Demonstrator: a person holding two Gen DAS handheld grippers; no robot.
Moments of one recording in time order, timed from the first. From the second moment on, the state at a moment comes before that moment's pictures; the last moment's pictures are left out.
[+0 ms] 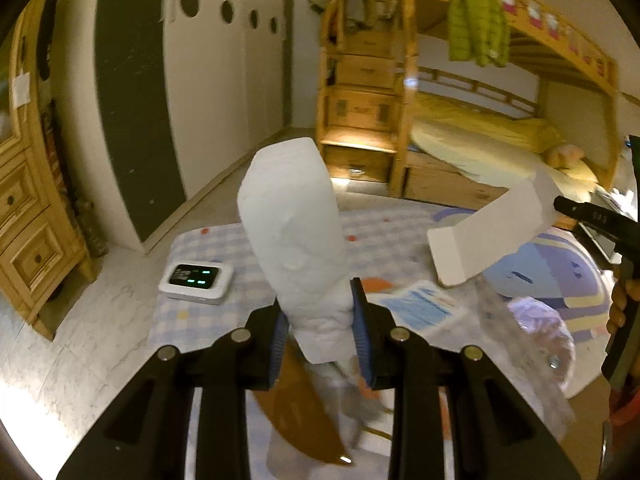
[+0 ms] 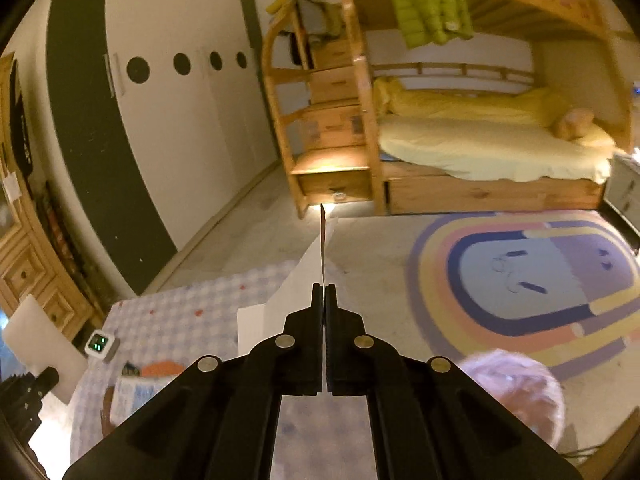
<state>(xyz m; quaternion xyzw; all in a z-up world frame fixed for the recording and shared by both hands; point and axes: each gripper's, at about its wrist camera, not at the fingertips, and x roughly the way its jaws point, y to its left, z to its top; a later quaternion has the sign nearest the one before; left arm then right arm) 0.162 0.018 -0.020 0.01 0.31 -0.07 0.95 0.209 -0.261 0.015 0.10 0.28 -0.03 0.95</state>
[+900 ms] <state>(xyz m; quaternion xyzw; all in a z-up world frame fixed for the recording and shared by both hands) 0.084 -0.235 -0.051 0.12 0.32 -0.29 0.89 0.029 -0.397 -0.007 0.06 0.30 -0.21 0.93</state>
